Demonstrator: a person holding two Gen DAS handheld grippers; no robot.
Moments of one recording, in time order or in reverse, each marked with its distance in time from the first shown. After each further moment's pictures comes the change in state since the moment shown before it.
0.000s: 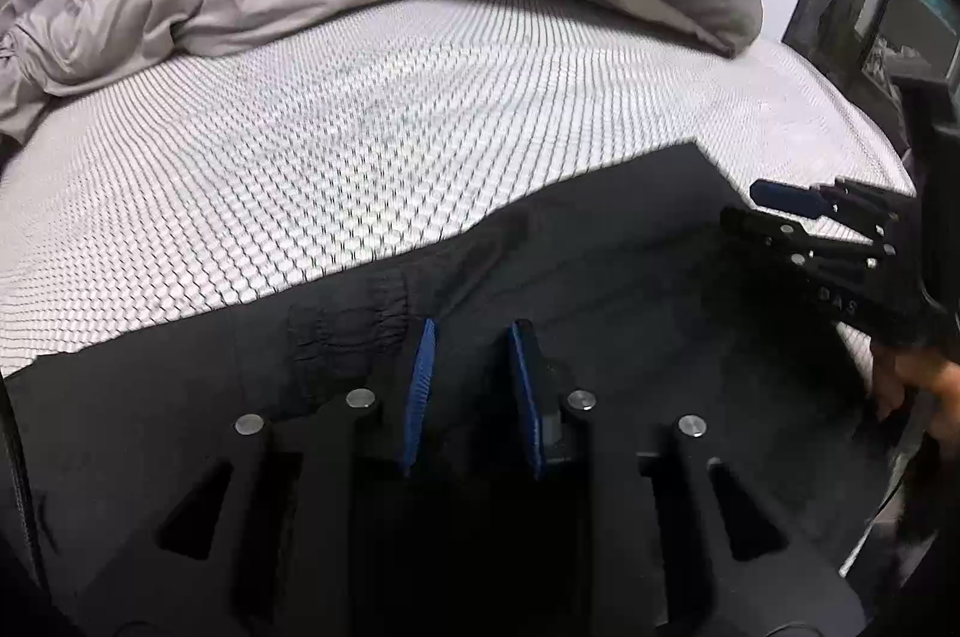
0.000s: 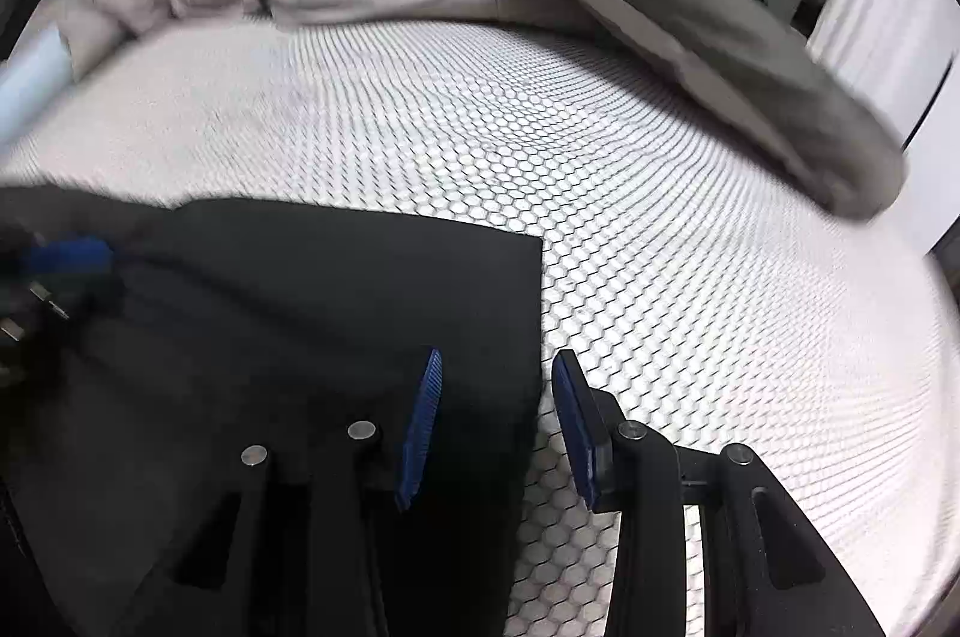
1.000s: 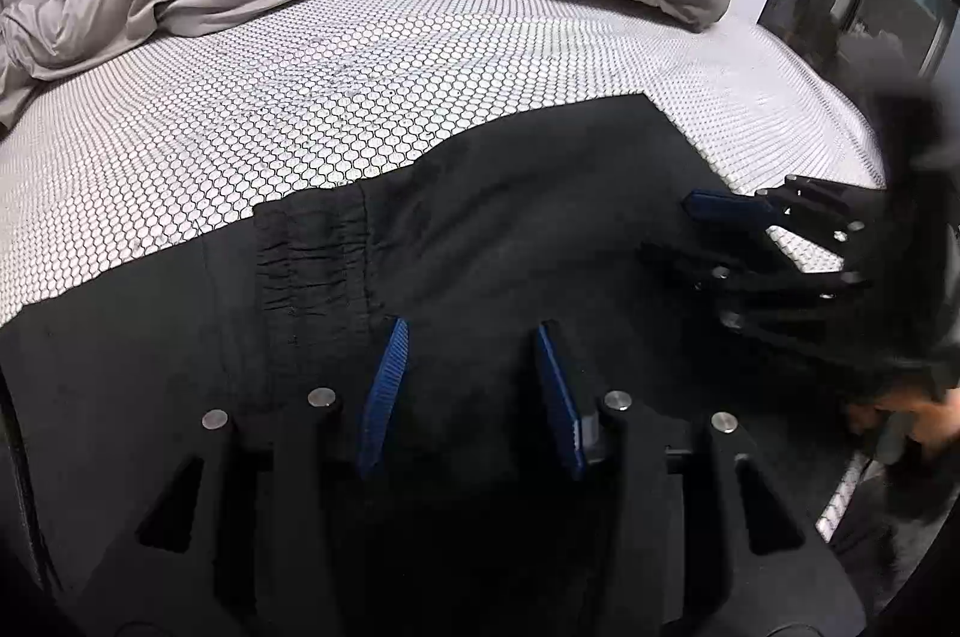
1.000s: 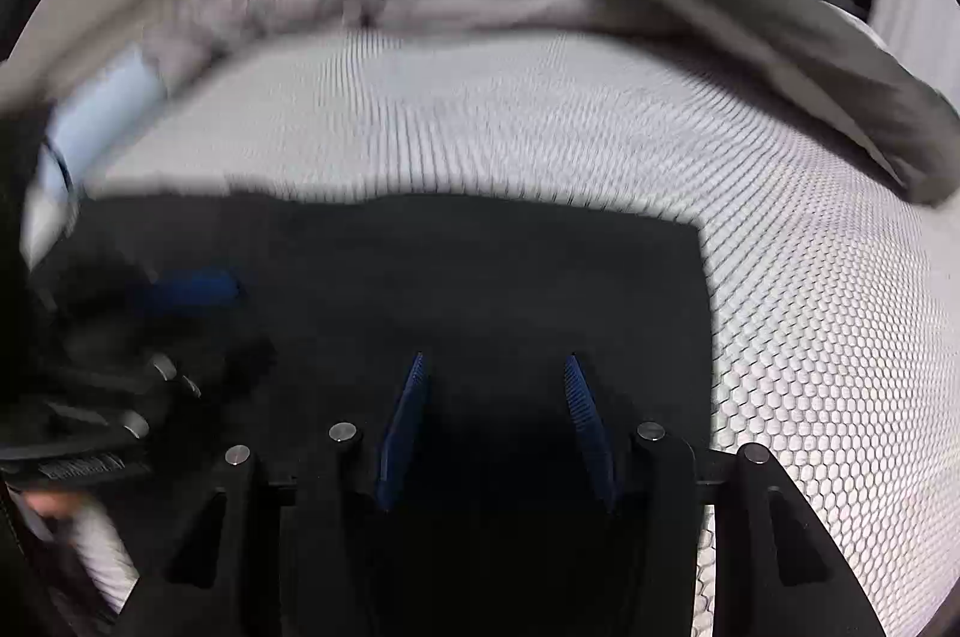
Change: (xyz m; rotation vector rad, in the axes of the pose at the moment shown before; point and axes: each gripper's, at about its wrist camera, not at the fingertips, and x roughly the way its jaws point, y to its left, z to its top) left arm -0.008 -0.009 -0.028 0.028 0.049 -0.056; right arm 0.018 0.075 -0.002 -0.100 0.055 0.089
